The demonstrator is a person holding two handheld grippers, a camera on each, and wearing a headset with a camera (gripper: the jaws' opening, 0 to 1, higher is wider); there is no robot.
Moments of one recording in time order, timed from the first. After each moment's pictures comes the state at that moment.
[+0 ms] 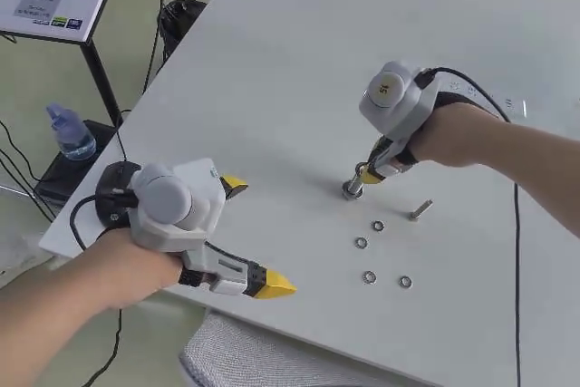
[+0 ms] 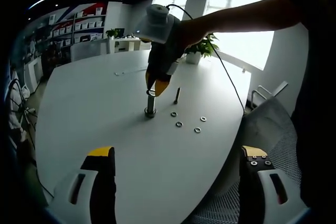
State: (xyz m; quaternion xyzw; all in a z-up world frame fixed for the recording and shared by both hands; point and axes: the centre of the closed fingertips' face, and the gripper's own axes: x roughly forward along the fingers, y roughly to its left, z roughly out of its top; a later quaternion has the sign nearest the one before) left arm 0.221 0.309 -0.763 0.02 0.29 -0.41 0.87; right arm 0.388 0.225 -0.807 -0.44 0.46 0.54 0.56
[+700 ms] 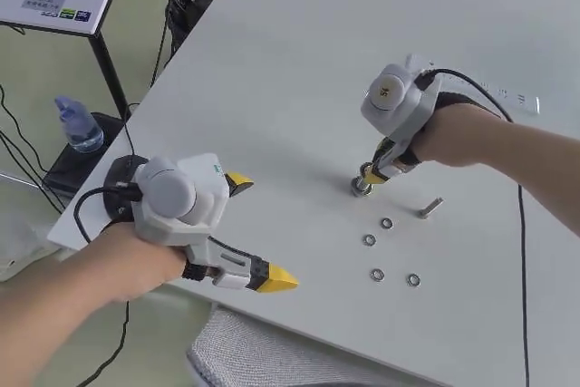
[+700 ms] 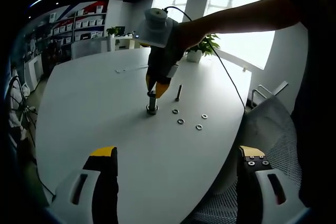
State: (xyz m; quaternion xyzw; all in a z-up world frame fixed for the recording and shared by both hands) left arm 0.221 0.314 -0.766 0.02 0.30 -0.41 0.86; right arm 0.385 0.226 -0.823 -0.45 0.46 0.54 0.54
